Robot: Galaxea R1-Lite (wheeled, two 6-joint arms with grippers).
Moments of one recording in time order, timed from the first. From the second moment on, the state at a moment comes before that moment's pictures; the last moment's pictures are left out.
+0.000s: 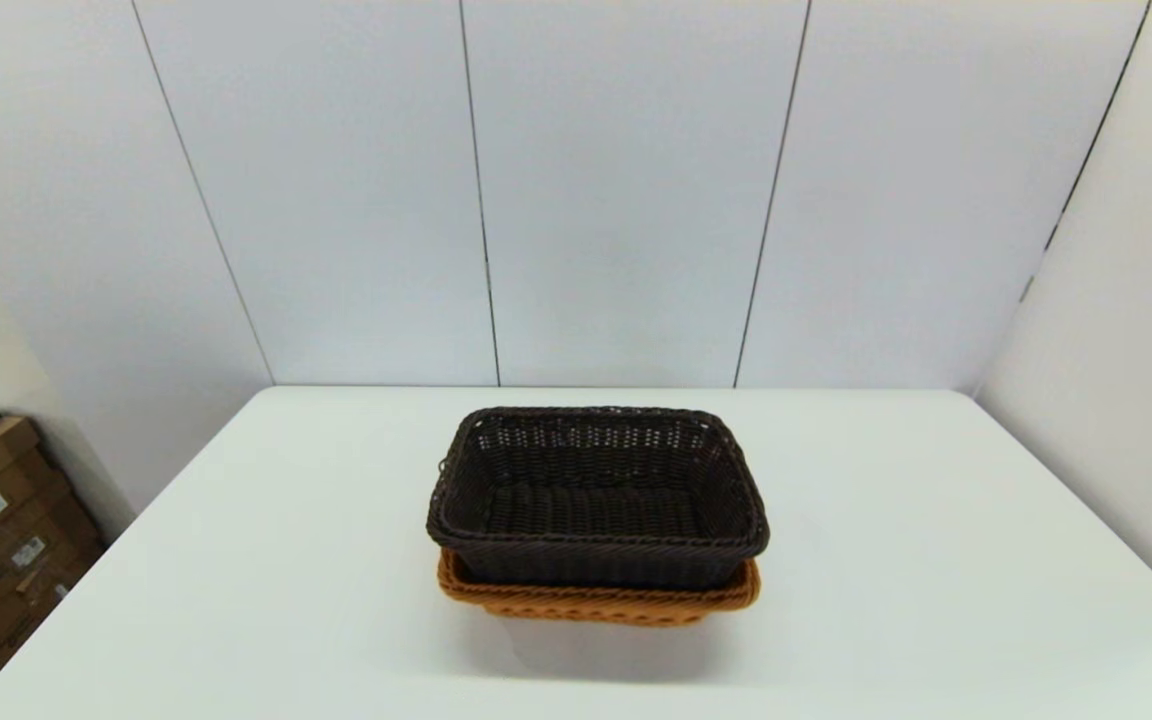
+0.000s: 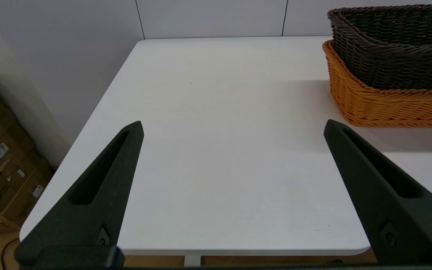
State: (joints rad) left arm -0.01 0.00 -0.05 0.11 0.01 -0.01; right arm 0.08 0.52 -0.67 0.48 -0.10 0.43
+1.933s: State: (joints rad) left arm -0.01 0.00 -0.05 0.11 0.01 -0.01; right arm 0.00 0.00 -0.08 0.11 -0.09 -0.14
